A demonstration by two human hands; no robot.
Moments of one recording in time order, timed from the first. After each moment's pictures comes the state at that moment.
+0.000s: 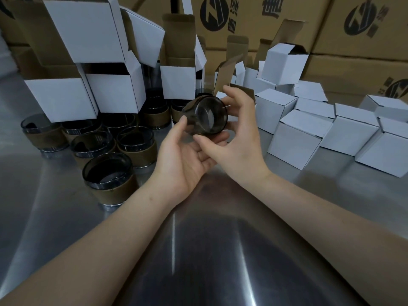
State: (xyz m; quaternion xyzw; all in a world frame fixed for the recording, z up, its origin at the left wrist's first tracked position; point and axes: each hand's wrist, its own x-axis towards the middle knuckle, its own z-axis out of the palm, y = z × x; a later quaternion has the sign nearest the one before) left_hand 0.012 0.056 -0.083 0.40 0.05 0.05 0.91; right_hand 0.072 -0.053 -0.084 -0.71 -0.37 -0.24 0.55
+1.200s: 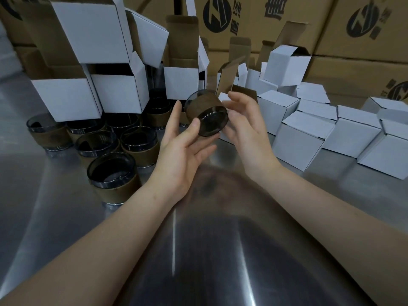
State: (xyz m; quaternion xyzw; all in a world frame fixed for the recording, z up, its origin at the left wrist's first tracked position) left_hand 0.014 0.062 -0.084 0.48 -0.01 0.15 0.86; right_hand 0.081 -0.055 -0.073 -0.63 -0.26 -0.01 0.73
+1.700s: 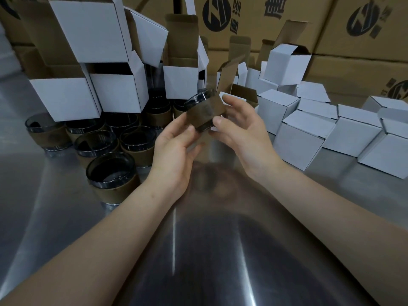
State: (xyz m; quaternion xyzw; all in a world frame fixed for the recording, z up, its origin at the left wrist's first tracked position) left_hand 0.016 0.065 -0.084 0.51 0.05 0.18 0.84; right_hand 0.080 -0.058 -0.070 -0.64 -0.22 0.05 0.73
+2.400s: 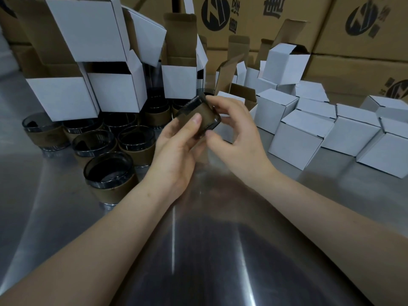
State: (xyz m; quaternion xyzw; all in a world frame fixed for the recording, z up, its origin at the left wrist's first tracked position) left_hand 0.013 0.060 -0.078 0.45 0.04 0.16 0.88; right_hand 0.067 -0.055 -0.074 -0.73 -0.38 -0.15 0.55
